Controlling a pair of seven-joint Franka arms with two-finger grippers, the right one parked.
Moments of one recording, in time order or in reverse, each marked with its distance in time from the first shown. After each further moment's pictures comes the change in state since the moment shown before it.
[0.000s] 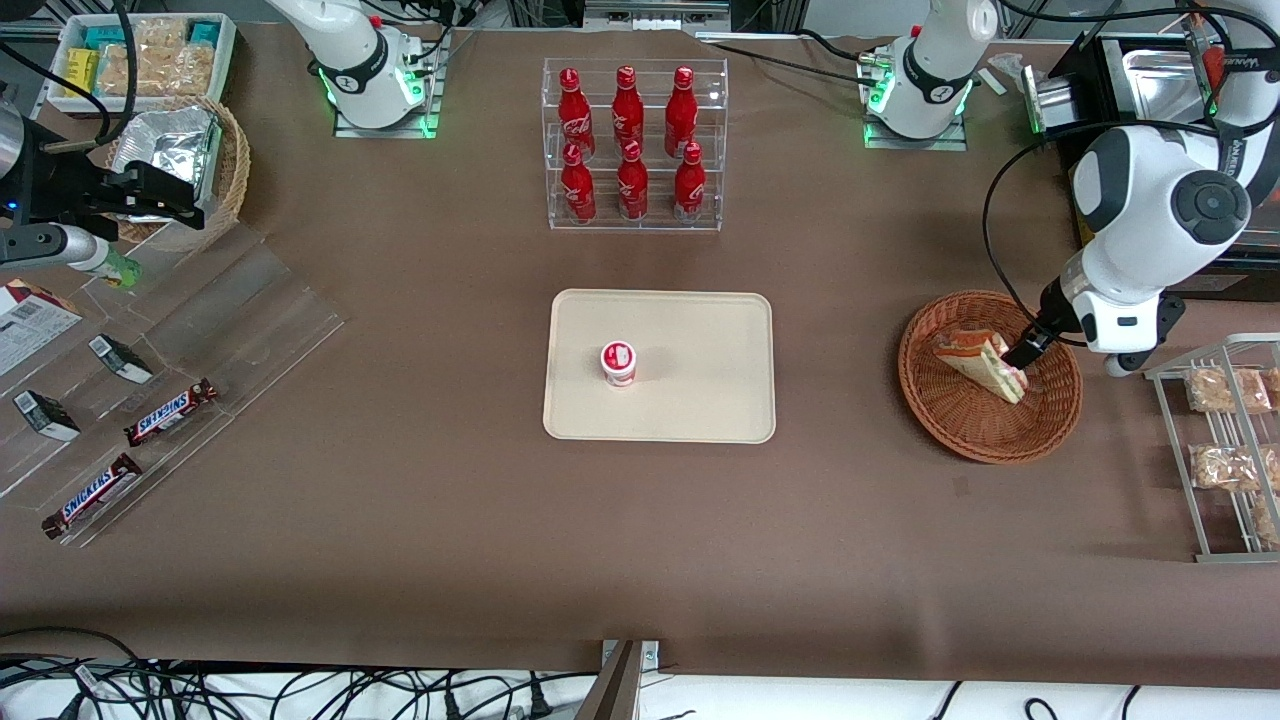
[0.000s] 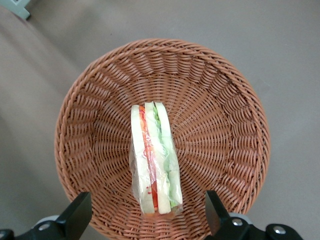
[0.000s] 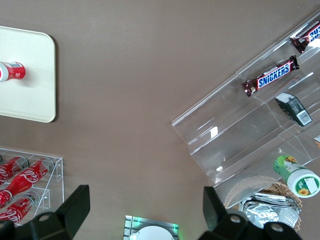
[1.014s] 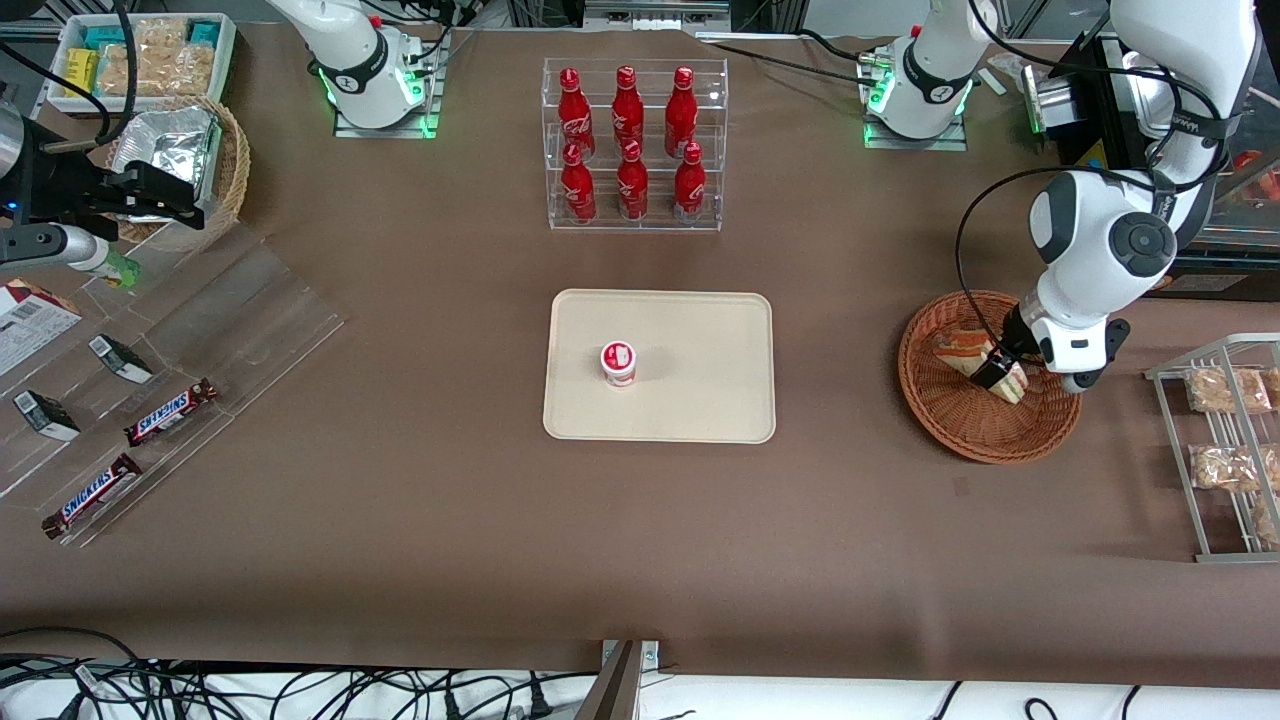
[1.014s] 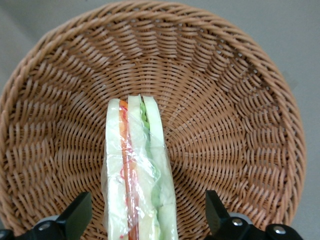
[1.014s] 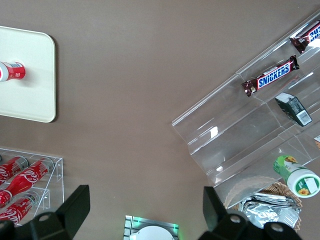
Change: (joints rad) arm 0.000 0.158 0.000 -0.040 0.003 0.213 -0.038
